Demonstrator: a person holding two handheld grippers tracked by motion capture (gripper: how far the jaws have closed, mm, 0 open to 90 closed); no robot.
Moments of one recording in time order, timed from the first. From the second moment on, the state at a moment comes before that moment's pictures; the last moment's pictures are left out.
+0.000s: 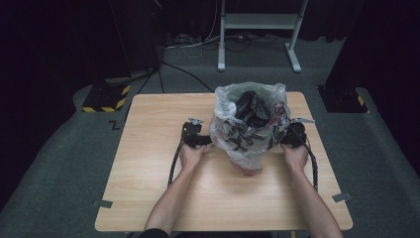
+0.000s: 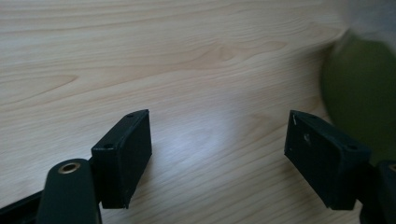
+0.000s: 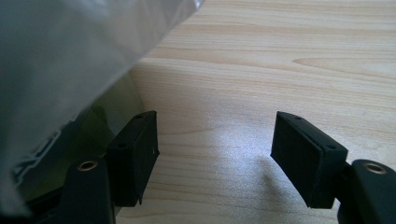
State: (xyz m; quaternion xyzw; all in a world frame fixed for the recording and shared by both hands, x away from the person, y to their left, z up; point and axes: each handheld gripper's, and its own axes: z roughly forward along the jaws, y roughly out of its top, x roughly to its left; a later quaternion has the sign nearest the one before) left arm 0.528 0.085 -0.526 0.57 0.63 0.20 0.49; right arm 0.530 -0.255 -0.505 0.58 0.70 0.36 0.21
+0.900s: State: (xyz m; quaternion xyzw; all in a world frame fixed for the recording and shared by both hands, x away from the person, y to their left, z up) left arm 0.523 0.069 -0.519 0.59 0.60 0.19 0.51; right arm 0.521 -0.247 -0.506 0.53 0.73 0.38 0.20
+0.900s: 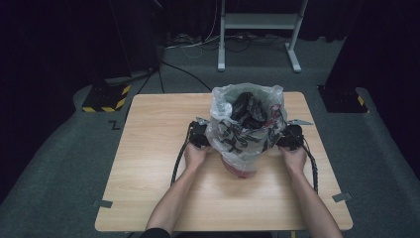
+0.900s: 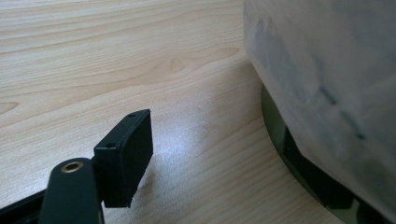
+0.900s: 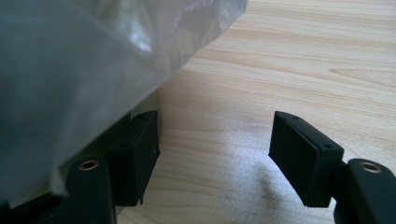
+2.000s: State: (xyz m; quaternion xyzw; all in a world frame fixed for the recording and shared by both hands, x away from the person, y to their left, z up) left arm 0.485 0.099 -0.523 0.61 0.61 0.20 0.47; right arm 0.477 -0.248 -0.522 0.53 0.74 0.37 0.21
